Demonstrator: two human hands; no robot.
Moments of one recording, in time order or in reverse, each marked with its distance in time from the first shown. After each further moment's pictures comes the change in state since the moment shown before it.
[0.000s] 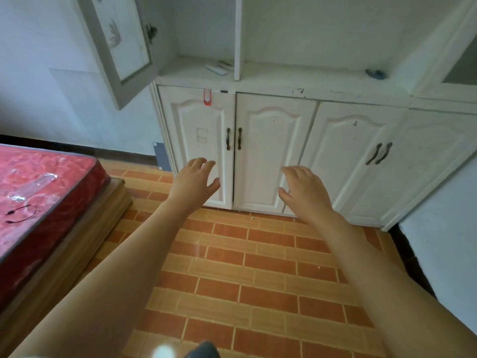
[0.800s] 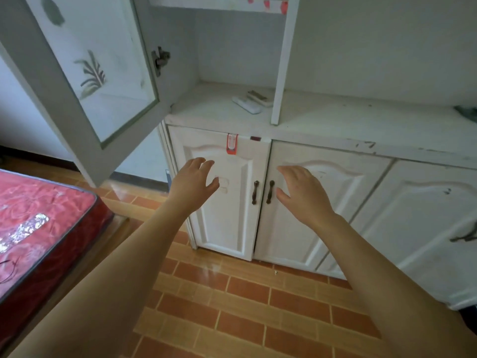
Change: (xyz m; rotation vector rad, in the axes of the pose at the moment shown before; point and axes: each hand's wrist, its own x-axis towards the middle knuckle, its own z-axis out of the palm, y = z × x) left_hand 0.322 -0.155 0.041 0.002 0.078 -0.110; right_hand 0.371 -0.007 0.050 0.136 0.024 -0.138
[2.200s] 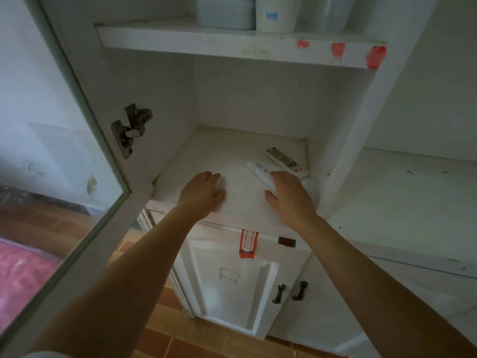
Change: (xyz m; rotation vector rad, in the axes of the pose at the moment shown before) left_hand 0.334 -0.103 0.069 0.008 -0.143 0.017; right_hand 0.361 0.033 0.066 0.095 0.050 0.079
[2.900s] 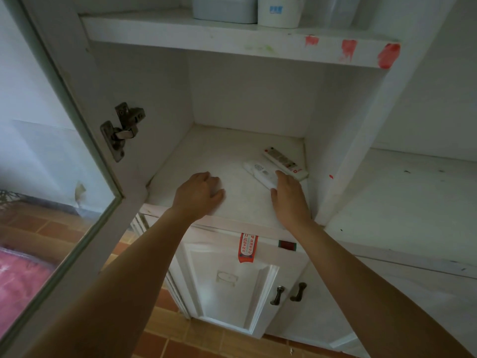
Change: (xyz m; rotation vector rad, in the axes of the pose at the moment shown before) left_hand 0.020 -0.020 0.019 -0.011 0.087 0.100; right_hand 0.014 0.004 0.020 0.098 0.060 0.167
